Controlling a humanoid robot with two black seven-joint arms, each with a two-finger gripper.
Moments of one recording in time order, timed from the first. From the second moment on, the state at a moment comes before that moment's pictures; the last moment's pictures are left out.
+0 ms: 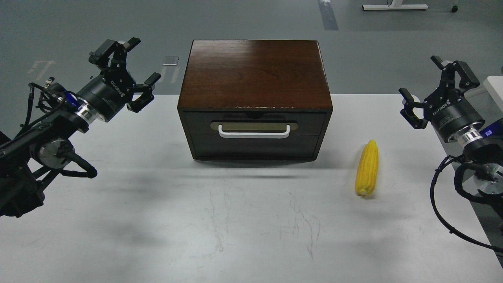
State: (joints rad) left arm -0.75 0.55 -0.58 -0.87 0.24 -0.49 -0.46; right arm 0.48 -0.62 0.88 1.01 -0.17 0.35 0.34
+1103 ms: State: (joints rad) left arm -1.17 0.68 -0.54 -1.50 1.43 -0.49 -0.49; right arm 0.50 -0.67 0.91 0.98 -0.17 0.35 0.34
